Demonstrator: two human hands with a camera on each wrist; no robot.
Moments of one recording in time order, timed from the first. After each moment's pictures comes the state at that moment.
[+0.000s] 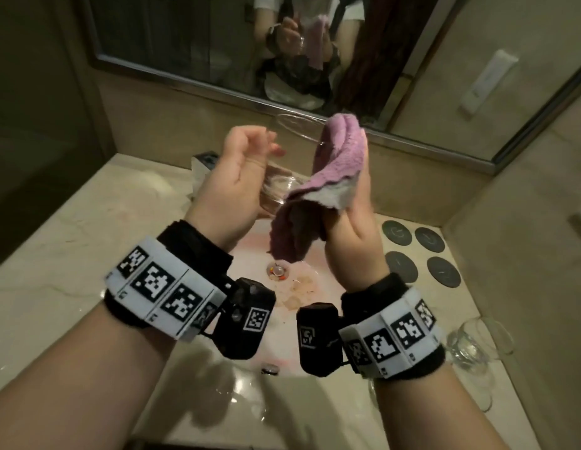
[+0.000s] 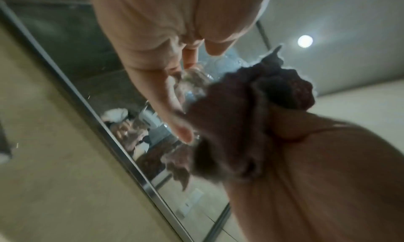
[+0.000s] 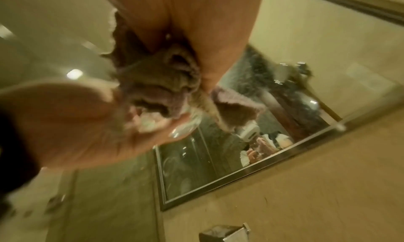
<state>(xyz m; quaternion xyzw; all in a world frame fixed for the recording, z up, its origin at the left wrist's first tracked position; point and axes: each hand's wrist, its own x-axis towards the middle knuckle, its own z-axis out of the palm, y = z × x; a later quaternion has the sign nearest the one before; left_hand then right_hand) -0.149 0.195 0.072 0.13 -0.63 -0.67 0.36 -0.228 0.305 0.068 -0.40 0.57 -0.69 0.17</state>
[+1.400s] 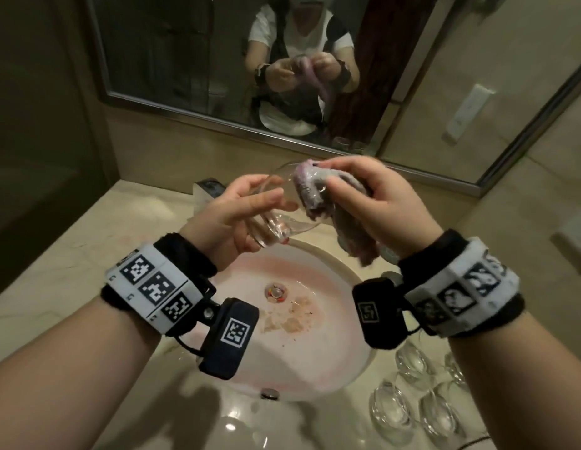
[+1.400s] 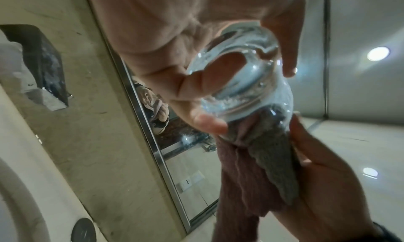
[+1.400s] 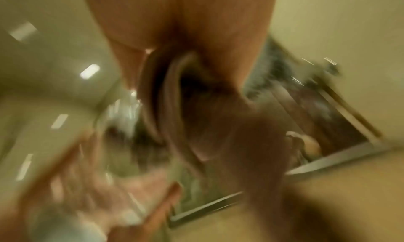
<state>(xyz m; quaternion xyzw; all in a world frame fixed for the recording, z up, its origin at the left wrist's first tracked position) -0.145 0.165 0.065 0.07 -0.55 -0.82 0.17 -0.269 0.316 0.135 -0.52 0.74 -0.43 0.07</state>
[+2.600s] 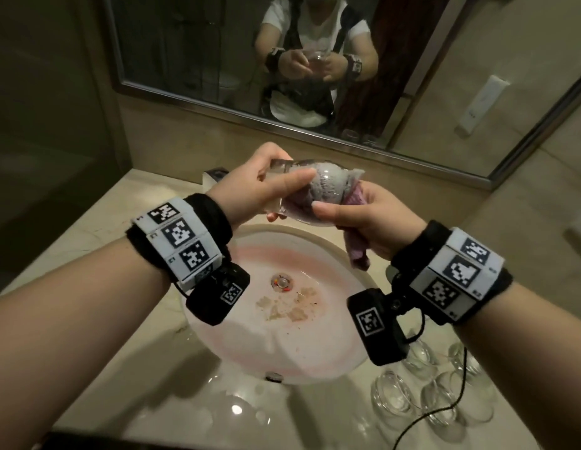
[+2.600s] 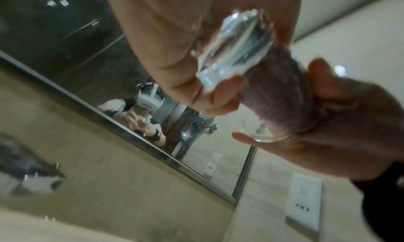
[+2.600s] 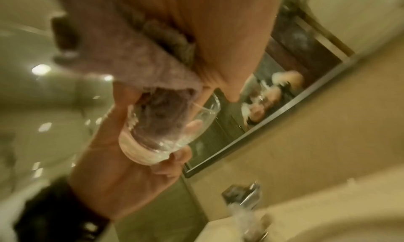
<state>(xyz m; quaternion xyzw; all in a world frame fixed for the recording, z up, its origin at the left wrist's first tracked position) -0.154 0.172 0.086 0.11 -0.71 -0.65 0.23 -0.248 0.321 0.131 -0.42 0.65 -0.51 0.39</state>
